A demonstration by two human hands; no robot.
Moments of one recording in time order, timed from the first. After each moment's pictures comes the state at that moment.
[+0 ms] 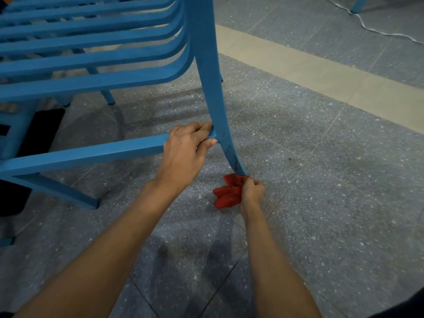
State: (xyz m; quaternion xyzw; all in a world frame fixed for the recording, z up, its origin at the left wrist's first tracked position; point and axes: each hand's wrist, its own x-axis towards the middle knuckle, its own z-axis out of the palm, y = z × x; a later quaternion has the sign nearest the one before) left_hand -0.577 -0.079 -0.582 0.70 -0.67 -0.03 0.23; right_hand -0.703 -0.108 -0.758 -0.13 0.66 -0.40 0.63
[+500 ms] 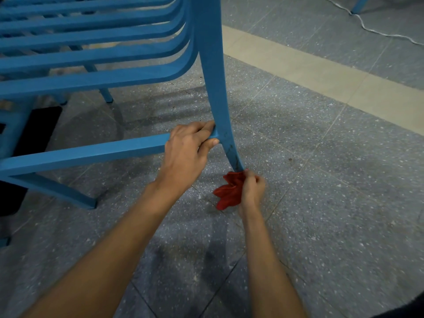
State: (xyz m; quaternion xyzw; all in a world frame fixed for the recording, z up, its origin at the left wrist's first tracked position) left_hand -0.578 -0.078 -0.582 0.70 -0.68 -0.02 0.24; right_hand -0.696 -0.103 -0.737 -0.12 0.60 -0.45 0.65
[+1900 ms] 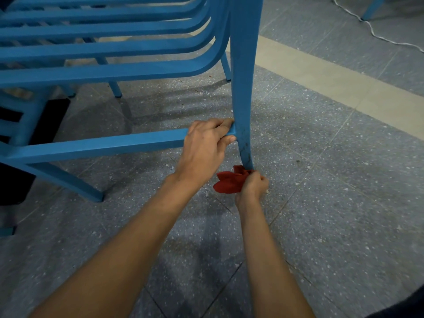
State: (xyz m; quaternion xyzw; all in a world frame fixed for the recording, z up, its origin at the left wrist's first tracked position) left_hand -0.577 -0.079 -0.581 0.69 -0.68 -0.03 0.25; right_hand -0.667 -0.098 -0.701 -0.03 0.61 -0.49 0.62
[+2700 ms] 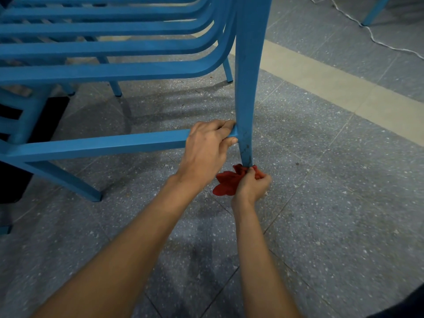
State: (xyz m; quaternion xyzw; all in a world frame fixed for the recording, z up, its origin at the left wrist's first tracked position) left_hand -0.577 -0.079 -0.581 0.69 -0.68 -0.03 0.26; right_hand -0.657 -0.095 -0.706 -0.07 0.62 -0.55 0.55
